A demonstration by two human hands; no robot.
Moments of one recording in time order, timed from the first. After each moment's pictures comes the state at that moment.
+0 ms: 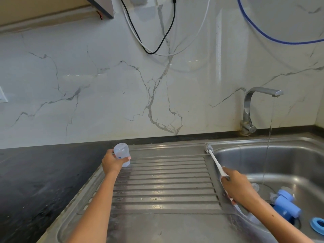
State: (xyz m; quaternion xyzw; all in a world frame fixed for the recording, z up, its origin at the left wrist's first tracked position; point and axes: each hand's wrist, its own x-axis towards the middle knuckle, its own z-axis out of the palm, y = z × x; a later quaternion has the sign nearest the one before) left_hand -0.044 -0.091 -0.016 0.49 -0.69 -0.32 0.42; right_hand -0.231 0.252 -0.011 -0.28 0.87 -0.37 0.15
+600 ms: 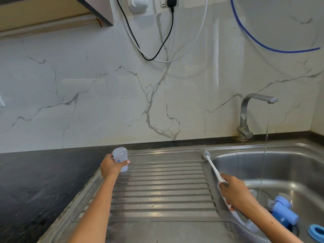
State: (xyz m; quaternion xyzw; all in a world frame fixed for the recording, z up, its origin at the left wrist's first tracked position) left_hand -0.052 -0.091 -0.011 0.51 -0.69 -0.33 0.41; right_hand -0.231 0.256 -0.008 -0.29 0.85 -0.40 0.17
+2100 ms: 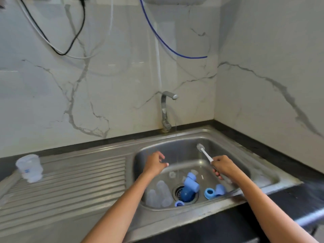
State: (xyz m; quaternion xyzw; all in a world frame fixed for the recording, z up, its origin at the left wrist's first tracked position) left_hand -0.307 0.209 -0.045 0.20 -0.90 -0.35 0.17; right_hand -0.386 0.457 -0.025 -0.08 0.86 -0.49 0.14
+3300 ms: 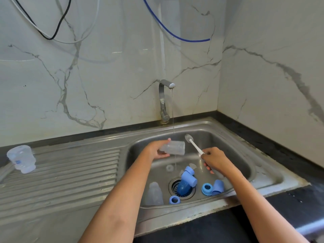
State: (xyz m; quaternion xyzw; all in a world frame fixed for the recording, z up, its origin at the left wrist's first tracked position) left_hand -0.357 0.224 -0.015 0.34 -0.57 -0.75 0.06; right_hand -0.395 0.444 -0.022 -0.16 0.85 -0.47 0.17
